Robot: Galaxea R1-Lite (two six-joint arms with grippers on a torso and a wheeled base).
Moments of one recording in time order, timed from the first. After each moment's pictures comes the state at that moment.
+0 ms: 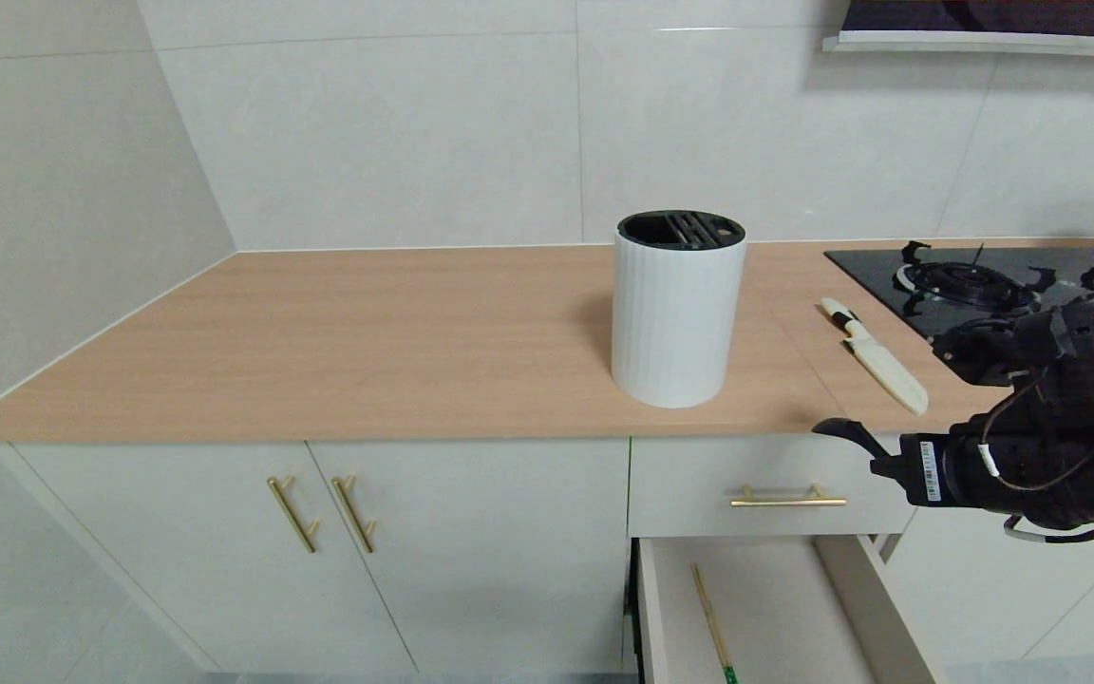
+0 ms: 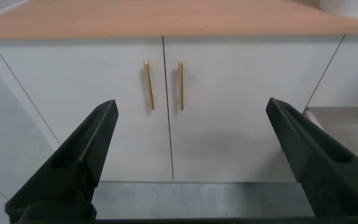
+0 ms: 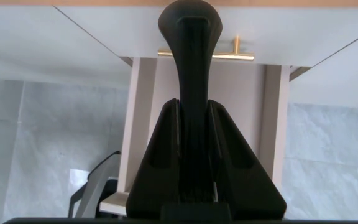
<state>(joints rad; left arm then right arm) 0.01 0.00 0.00 0.00 0.01 0.00 0.32 1.53 -0.82 -0.02 -0.07 0.24</state>
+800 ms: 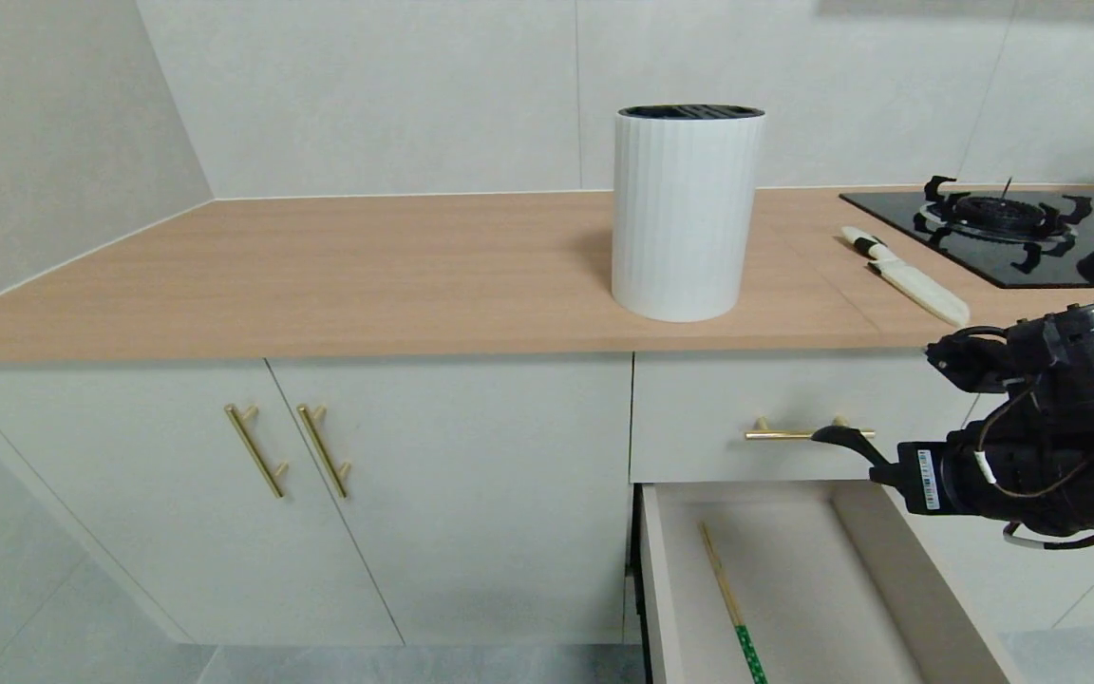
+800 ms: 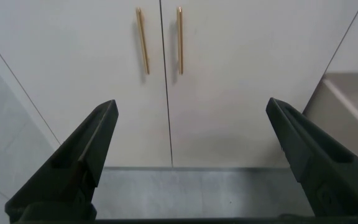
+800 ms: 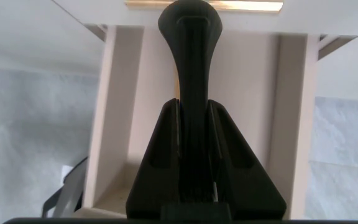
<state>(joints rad) 0.01 0.00 0.00 0.00 0.01 0.00 0.33 1.54 -0.81 -0.02 -0.07 0.23</state>
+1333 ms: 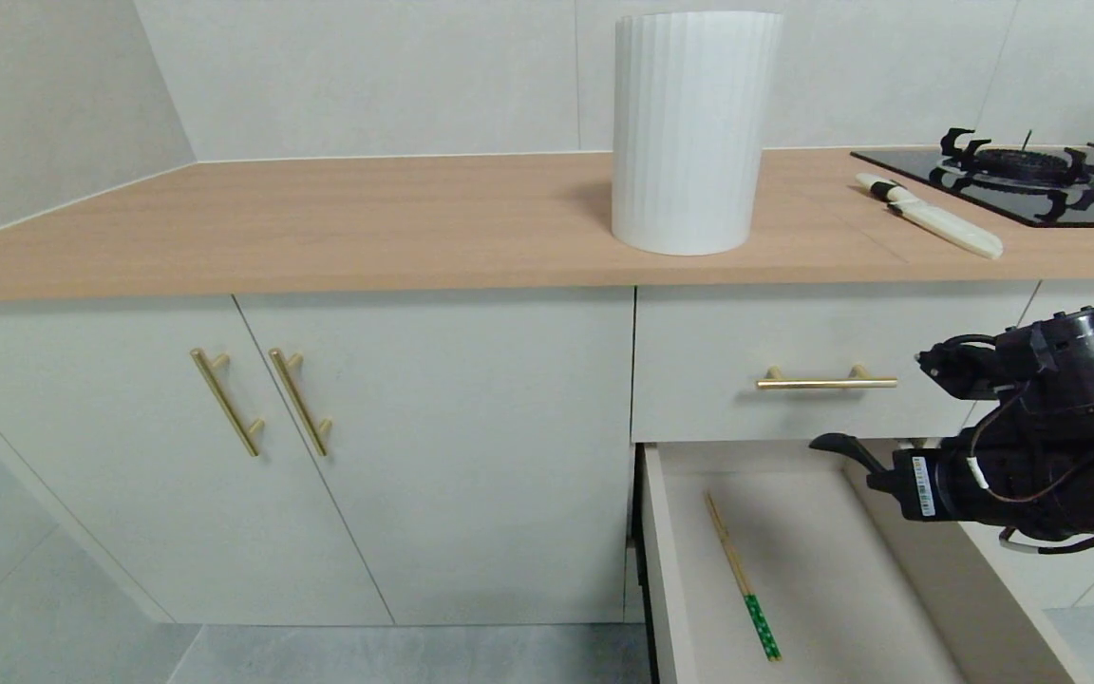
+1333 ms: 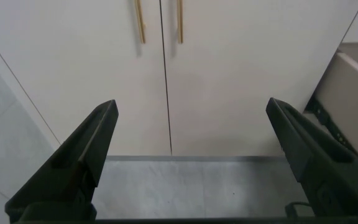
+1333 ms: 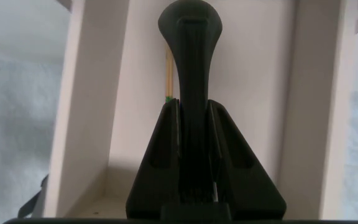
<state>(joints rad) 0.01 0.00 0.00 0.00 0.01 0.00 0.33 1.55 -0.81 -0.02 -0.07 0.22</state>
